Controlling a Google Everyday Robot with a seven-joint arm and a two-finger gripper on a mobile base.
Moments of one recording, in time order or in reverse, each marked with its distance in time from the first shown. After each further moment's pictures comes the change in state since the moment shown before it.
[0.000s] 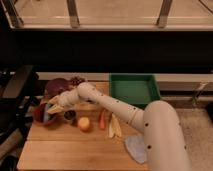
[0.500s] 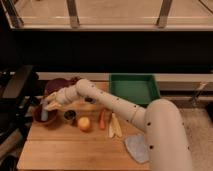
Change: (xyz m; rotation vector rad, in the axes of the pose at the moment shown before) arm -0.023 -0.005 -0.013 0.032 -0.022 -0.043
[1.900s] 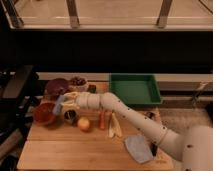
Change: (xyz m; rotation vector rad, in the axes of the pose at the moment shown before) arm 0.016 0.005 -0.124 0.343 -0.210 0.086
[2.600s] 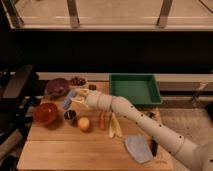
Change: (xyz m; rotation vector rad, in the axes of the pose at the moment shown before) arm -0.016 -0.017 -0.047 0.127 -0.013 -0.006
